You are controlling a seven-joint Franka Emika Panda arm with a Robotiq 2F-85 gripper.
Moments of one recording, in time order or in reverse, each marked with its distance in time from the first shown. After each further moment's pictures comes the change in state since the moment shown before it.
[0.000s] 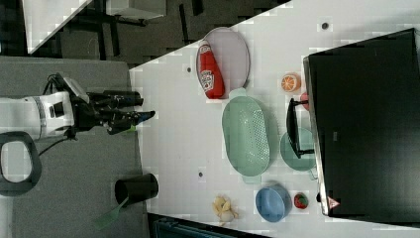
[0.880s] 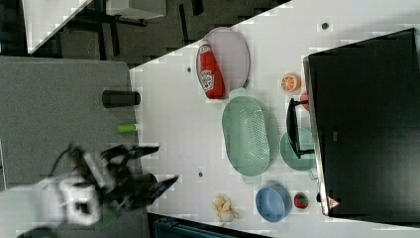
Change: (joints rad) arm -0.040 -0.445 -0.067 -0.493 -0.061 0.134 0.141
